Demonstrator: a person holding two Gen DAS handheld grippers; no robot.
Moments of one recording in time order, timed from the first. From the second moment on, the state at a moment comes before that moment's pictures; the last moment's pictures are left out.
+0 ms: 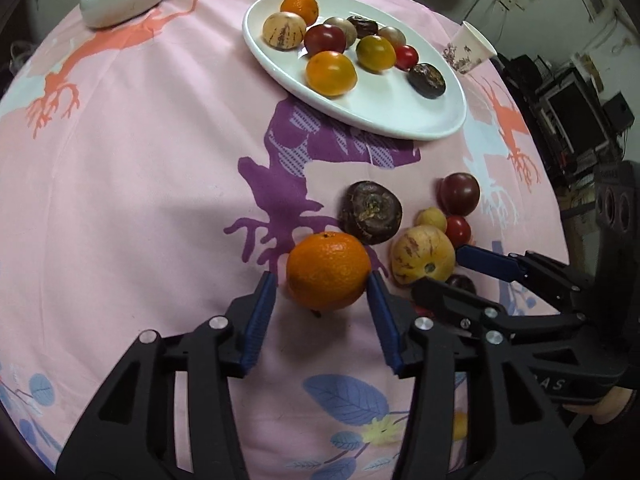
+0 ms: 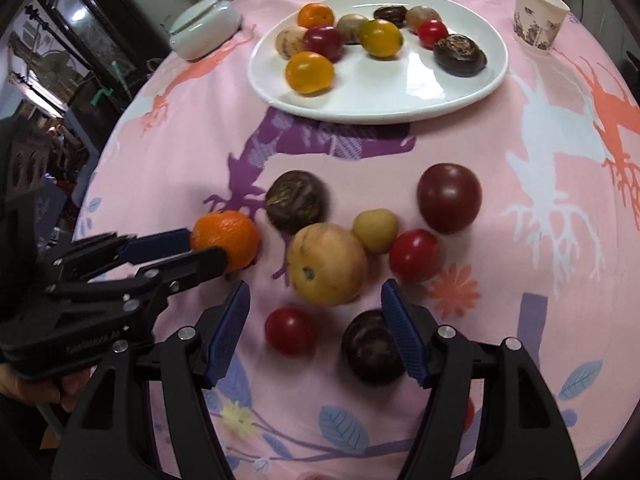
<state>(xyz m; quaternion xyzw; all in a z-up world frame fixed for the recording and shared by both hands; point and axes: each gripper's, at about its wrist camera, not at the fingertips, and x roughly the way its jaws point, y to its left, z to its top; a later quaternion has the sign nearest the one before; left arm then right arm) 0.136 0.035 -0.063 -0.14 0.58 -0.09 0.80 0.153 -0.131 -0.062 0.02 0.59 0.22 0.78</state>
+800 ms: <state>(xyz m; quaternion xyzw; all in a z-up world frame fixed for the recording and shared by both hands) 0.129 0.054 -0.064 -0.09 0.58 -0.05 0.81 0.157 -0.141 -0.067 0.05 0.61 0.23 0.76</state>
